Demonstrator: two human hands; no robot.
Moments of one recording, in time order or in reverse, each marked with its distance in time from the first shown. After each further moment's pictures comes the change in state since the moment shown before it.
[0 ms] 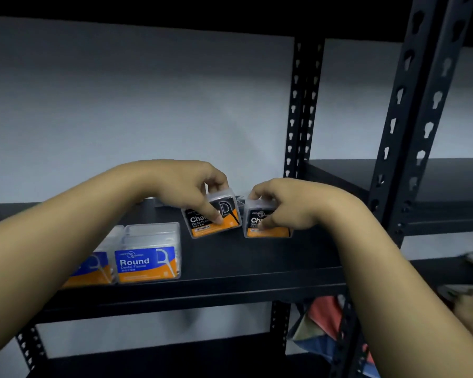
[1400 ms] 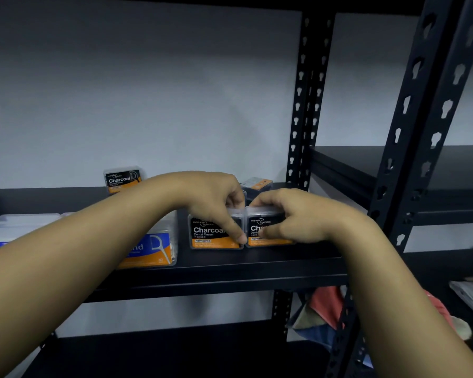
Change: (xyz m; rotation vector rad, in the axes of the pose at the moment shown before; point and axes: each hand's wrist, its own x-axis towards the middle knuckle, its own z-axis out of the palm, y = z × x) left_hand 0.025 0.022 0.045 0.045 -0.107 -0.061; right_hand 0.000 0.031 0.040 0.134 -0.007 -0.139
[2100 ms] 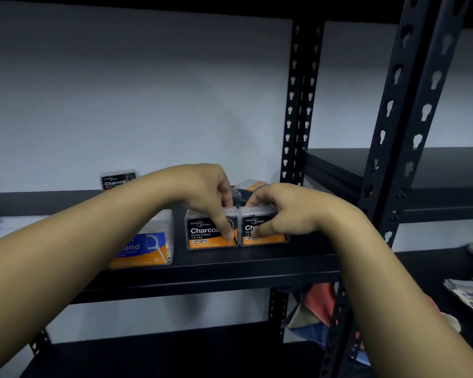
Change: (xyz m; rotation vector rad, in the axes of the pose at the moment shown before) left_hand -0.009 0.008 -0.009 -0.065 0.087 -0.216; right_hand 0.005 0.001 -0.006 0.001 -0.004 0.062
